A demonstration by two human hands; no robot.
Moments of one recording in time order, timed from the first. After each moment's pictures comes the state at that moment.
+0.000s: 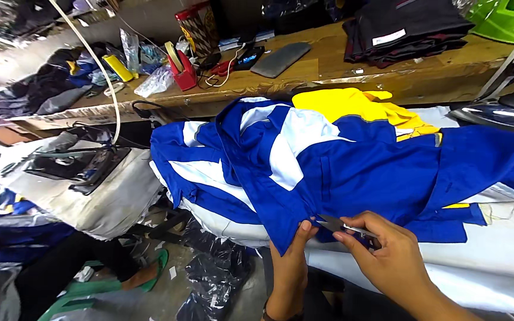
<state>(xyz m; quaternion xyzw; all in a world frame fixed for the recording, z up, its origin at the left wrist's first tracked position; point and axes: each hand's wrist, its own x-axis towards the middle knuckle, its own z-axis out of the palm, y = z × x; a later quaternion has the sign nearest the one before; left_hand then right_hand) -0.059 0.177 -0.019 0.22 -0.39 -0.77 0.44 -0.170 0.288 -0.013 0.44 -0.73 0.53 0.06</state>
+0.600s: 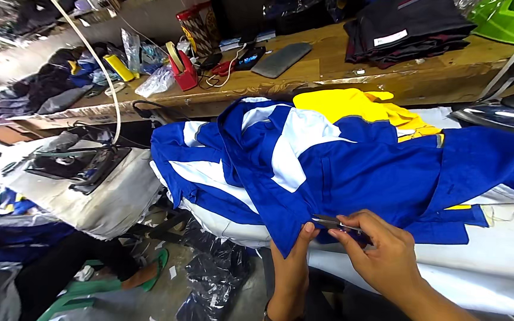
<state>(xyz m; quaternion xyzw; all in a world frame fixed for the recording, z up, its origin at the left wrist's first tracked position) -0.059 0.179 -0.022 0.23 -0.41 -0.76 0.45 -0.171 0.278 -0.016 0.46 -0.73 0.49 0.13</state>
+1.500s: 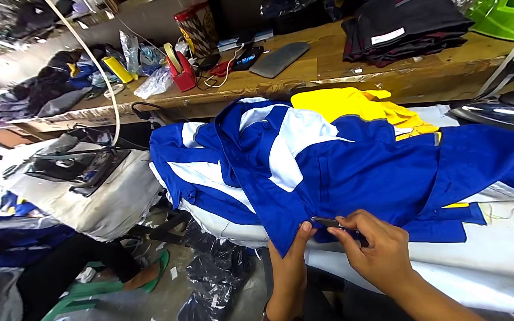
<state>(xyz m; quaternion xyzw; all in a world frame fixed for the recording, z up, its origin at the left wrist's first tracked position) -0.060 0.179 -0.021 0.23 -0.41 -0.76 0.46 -0.178 0.275 -0.028 0.48 -0.71 0.48 0.17</state>
